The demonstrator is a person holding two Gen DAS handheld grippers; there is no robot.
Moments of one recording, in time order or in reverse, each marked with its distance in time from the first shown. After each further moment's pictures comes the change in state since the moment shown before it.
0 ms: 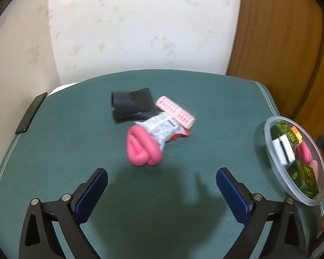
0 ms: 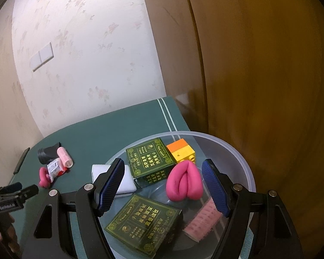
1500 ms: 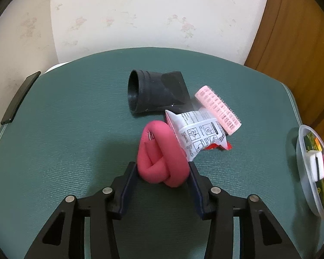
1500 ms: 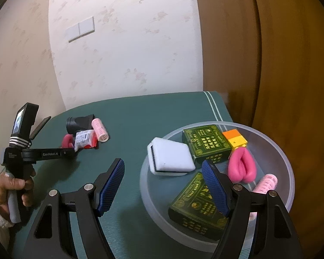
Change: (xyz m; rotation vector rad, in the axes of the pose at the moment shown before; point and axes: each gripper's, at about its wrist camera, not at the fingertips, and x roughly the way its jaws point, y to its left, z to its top) left arm 0.058 0.048 0.015 -0.058 0.116 -0.033; right arm -0.014 0.077 -0.038 -0.188 0.028 0.114
